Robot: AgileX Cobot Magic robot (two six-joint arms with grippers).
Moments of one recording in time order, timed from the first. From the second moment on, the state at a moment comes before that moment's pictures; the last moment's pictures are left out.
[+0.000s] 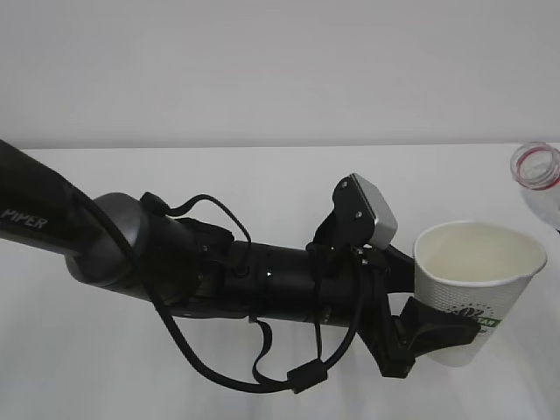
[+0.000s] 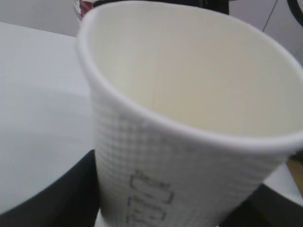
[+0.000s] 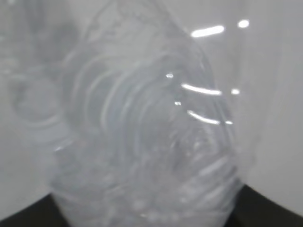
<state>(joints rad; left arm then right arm) -0.82 2.15 -1.10 0.92 -0.90 -0.68 0.02 1.16 -0.21 -0.12 -0.55 -0.89</state>
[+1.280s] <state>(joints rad) -0.82 2.15 -1.10 0.92 -0.90 -0.68 0.02 1.16 -0.21 -0.07 -0.63 -1.21</state>
